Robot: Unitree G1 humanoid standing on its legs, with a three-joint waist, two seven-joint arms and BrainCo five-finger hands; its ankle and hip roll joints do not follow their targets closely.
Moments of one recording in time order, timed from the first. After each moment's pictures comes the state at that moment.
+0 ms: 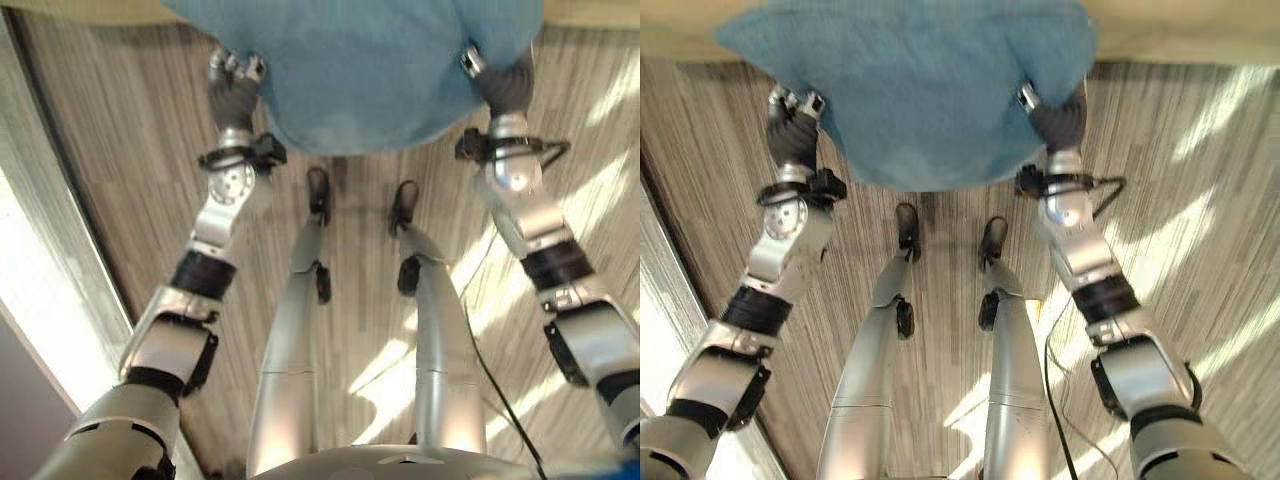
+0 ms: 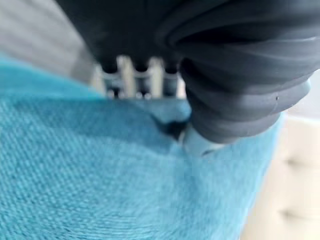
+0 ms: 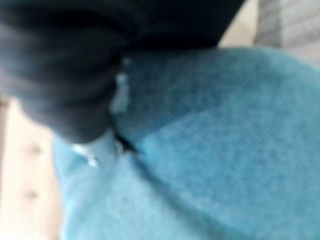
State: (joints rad) left arm -0.71 0.39 -0.22 0.20 -0.67 -0.24 0.44; right arm -0.77 -0.47 0.28 0.26 0.37 -0.19 -0.45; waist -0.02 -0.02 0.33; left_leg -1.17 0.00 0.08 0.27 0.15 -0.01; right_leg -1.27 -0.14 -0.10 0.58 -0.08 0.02
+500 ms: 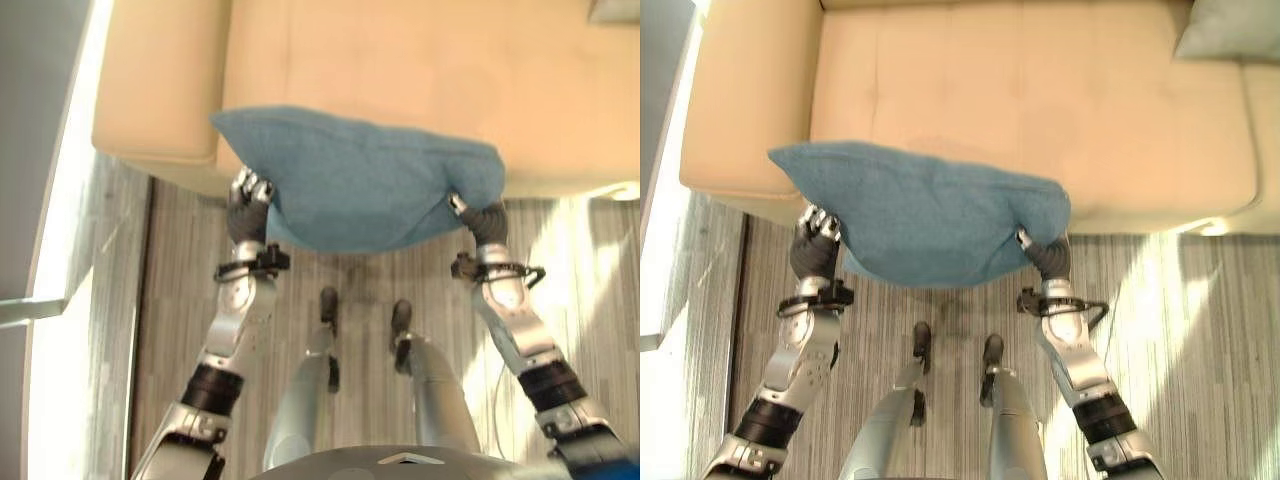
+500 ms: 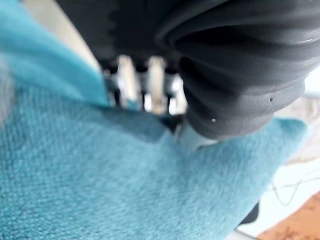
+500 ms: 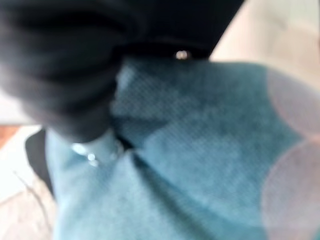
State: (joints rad) left arm -0.09 0.27 -0.23 0.04 -0.64 -0.30 0.28; right arm -0.15 -0.37 0.25 0.11 0.29 -0.22 -0.31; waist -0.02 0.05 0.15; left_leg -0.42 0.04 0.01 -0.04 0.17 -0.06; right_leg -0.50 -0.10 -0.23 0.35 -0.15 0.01
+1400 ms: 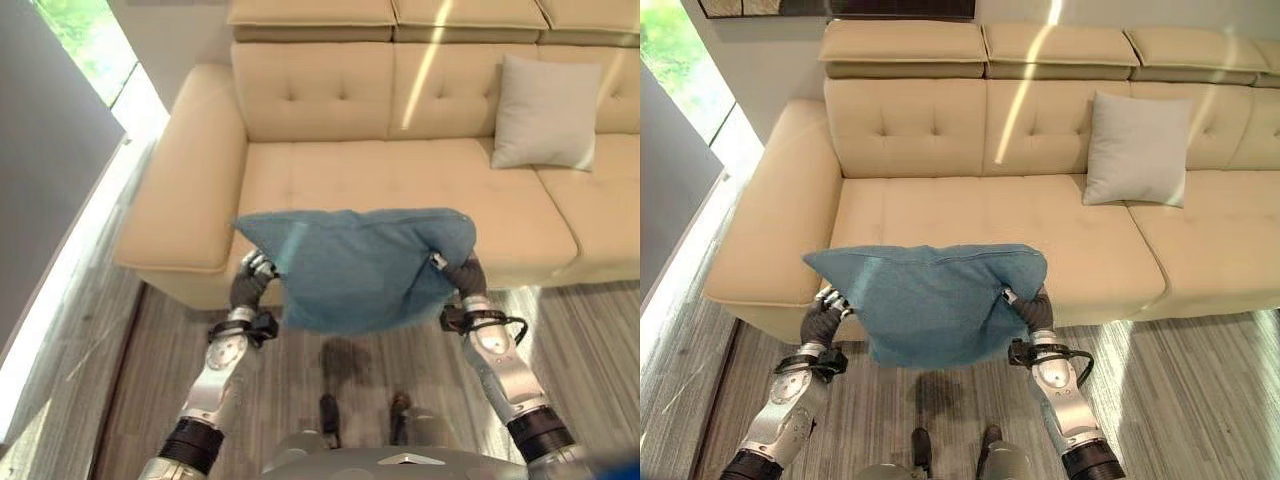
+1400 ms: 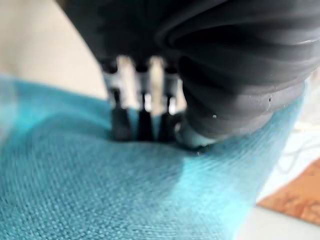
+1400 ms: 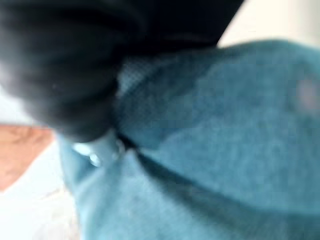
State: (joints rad) left arm 0.01 0.31 -0.17 0.20 -0.57 -0.21 0.20; right arm -0.06 -0.27 0.27 0.15 0.25 -0.16 -0.22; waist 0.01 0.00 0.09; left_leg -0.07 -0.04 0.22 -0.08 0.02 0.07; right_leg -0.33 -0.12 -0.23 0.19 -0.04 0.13
